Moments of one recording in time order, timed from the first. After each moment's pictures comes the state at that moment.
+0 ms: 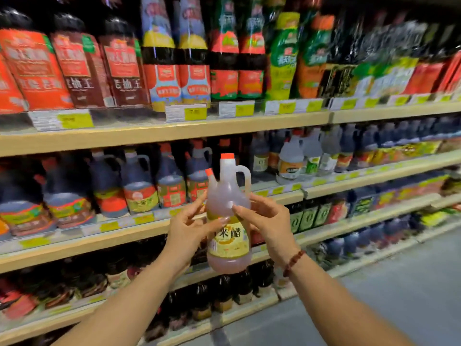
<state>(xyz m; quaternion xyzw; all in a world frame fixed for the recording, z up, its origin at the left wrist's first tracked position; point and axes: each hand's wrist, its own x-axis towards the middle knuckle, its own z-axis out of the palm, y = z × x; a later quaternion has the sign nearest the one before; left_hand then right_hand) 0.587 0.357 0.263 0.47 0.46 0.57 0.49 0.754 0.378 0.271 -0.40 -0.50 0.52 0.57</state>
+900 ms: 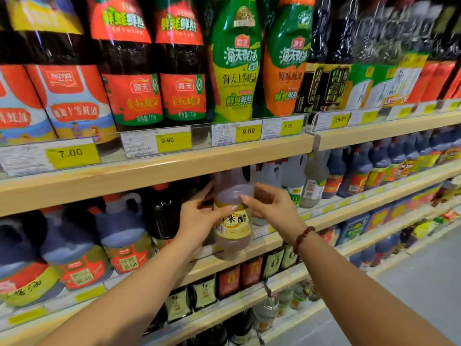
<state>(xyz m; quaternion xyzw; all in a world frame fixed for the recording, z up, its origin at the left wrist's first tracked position) 0.716 0.625 0.255 0.50 0.48 0.56 0.46 0.885 0.623 0.279 -0.47 -0.60 0.43 0.49</state>
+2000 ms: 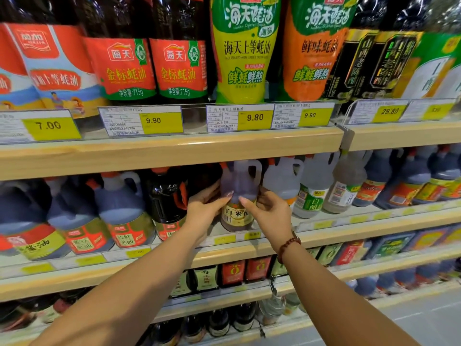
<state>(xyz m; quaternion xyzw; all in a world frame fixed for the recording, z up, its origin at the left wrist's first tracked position) 0.738 0.665 0.210 0.37 0.53 0.61 0.47 0.886 0.681 0.207 -0.51 -0.60 0.38 0.49</state>
